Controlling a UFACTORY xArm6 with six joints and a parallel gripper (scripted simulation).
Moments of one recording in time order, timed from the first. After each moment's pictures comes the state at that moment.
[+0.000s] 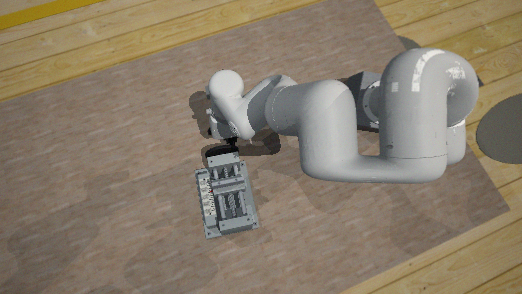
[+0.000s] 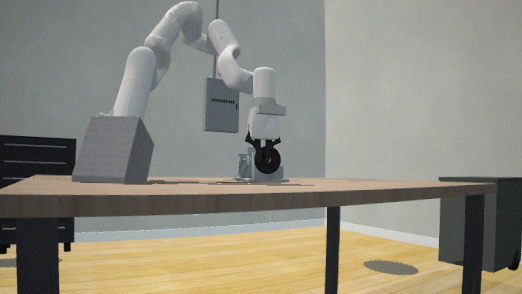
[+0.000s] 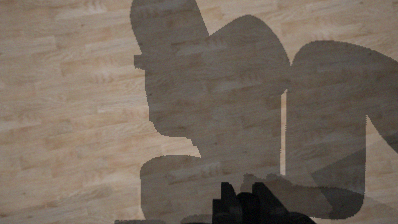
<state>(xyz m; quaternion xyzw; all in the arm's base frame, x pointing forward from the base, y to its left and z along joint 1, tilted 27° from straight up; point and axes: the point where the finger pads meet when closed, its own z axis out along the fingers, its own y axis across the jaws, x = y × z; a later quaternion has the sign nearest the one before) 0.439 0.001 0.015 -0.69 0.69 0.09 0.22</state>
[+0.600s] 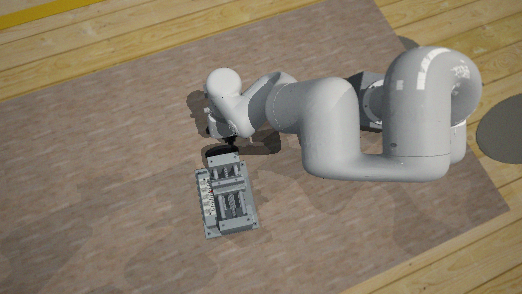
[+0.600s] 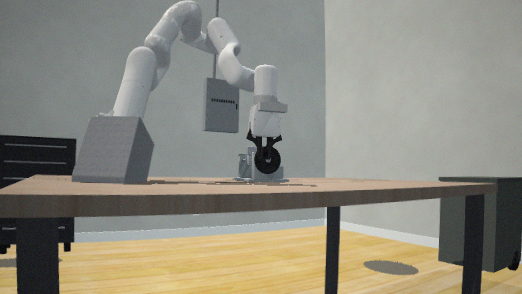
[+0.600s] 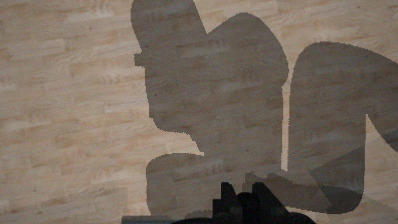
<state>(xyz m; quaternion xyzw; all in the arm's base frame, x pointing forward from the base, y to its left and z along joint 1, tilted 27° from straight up) 0.441 -0.003 0.023 -0.69 0.69 0.10 0.22</state>
